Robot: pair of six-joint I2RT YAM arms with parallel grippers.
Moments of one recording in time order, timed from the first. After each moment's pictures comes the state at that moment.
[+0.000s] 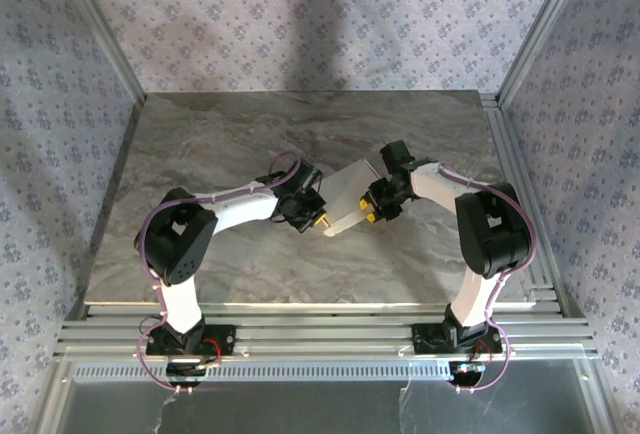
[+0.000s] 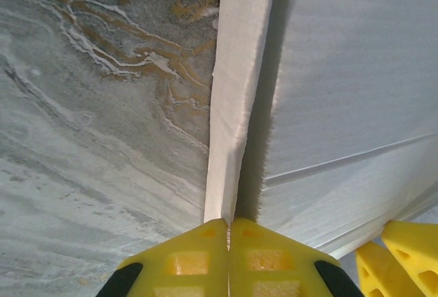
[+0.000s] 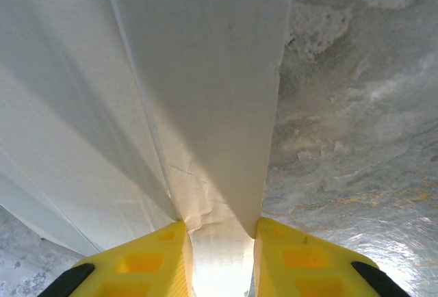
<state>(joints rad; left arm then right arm) -0.73 1.82 1.13 -0.38 0.17 -1.41 0.36 1.78 1.10 -0.60 -0.40 1.38</state>
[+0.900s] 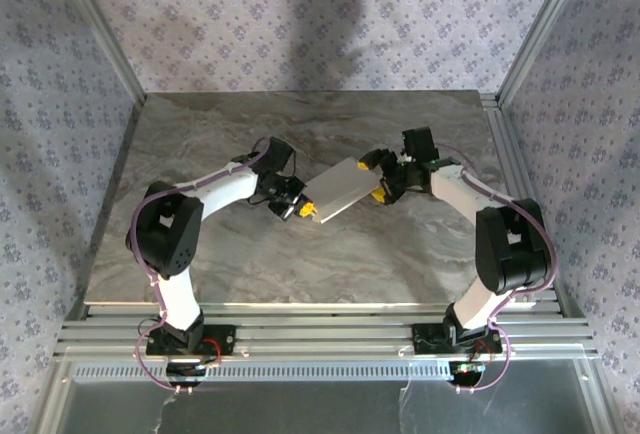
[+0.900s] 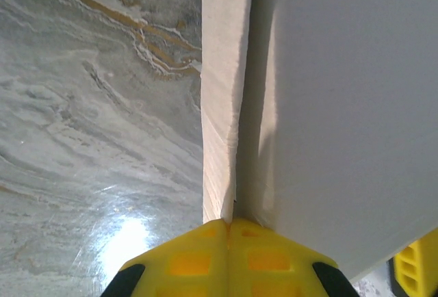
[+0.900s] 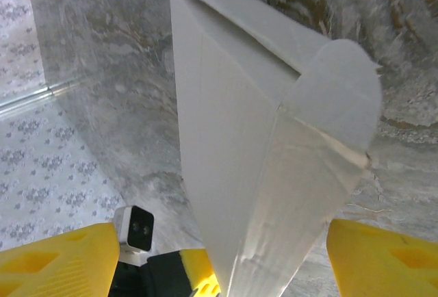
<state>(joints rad) -0.54 1.82 1.22 -0.57 0.51 -1.34 0.26 1.64 1.03 -0.28 -0.55 1.20</state>
